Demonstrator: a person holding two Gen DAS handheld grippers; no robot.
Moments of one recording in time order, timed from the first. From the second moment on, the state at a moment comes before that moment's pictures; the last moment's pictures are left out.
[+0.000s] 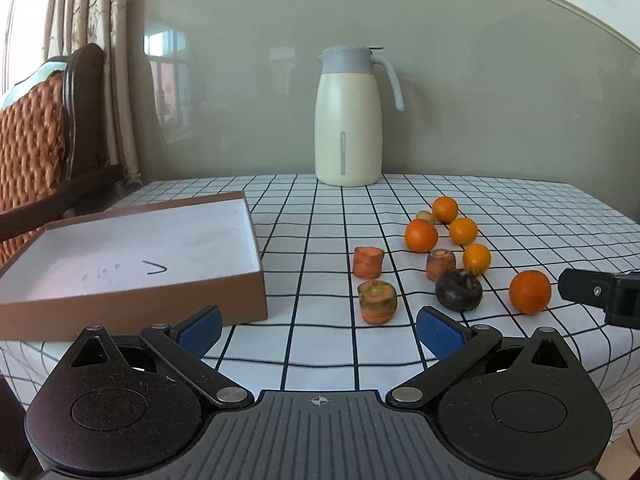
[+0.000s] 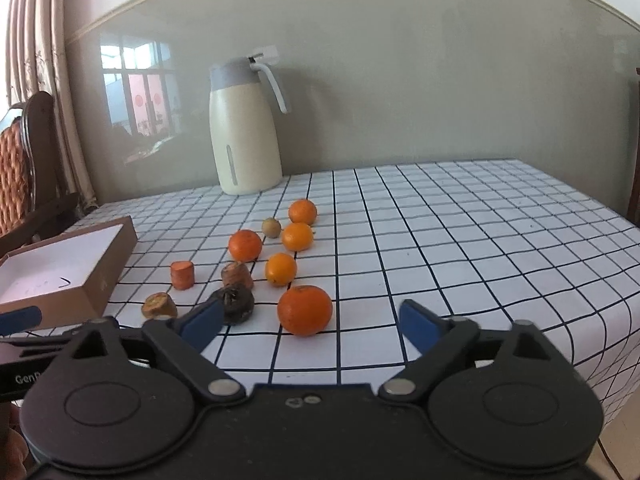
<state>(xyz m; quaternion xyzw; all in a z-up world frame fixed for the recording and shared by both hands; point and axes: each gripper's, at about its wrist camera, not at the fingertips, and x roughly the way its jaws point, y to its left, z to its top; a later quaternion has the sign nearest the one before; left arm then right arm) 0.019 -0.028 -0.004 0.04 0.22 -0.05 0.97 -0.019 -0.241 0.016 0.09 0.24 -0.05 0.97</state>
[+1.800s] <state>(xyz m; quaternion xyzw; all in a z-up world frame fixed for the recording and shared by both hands) 0.070 -0.069 -0.029 0.02 0.25 -0.08 0.97 0.036 -0.252 -0.005 0.11 0.29 -0.02 0.95</state>
